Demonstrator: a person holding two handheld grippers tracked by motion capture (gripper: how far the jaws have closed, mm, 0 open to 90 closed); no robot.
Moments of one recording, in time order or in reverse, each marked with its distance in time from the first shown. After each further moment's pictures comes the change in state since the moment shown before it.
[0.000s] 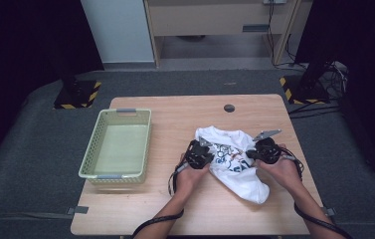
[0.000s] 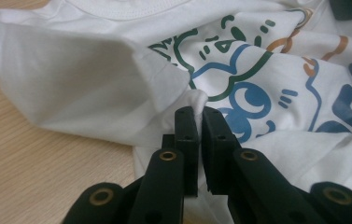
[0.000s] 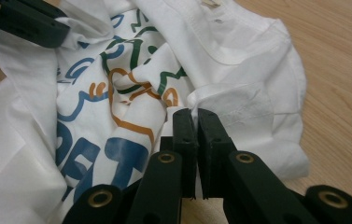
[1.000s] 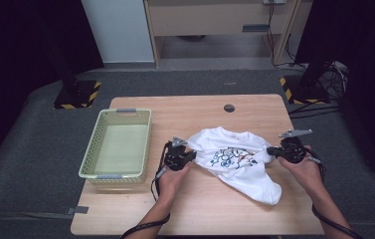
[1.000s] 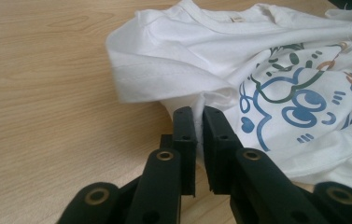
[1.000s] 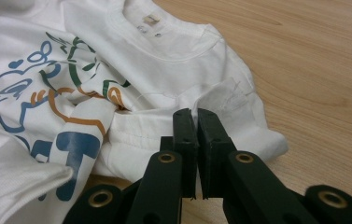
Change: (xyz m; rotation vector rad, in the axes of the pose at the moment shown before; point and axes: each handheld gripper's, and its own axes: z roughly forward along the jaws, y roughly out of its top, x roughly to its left) left arm 0.032 -0.030 -0.047 -0.129 0.036 -0.200; right arm -0.048 -0.033 -0.036 -0.079 -0.054 0.146
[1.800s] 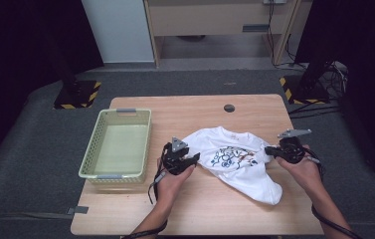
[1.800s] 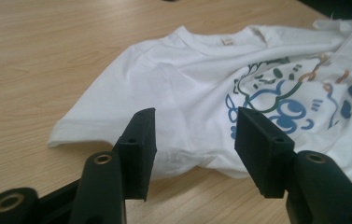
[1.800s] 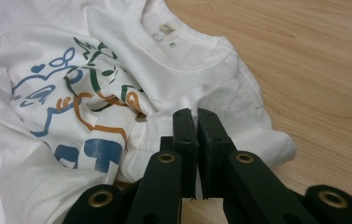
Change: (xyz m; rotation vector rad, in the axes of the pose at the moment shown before) left arm -0.020 0.003 -0.015 -0.054 0.069 0.106; right arm 0.009 0.004 -0.003 -0.015 0.025 -0.027
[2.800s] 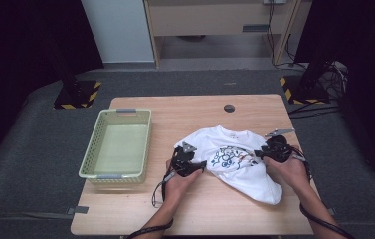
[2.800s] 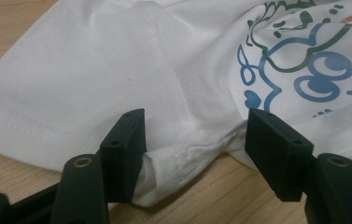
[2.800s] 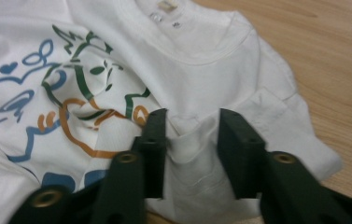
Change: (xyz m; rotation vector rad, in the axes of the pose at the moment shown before) left arm -0.003 -0.018 0.043 0.120 -0.037 -0.012; right arm 0.018 0.009 0.031 0.090 -0.070 0.030
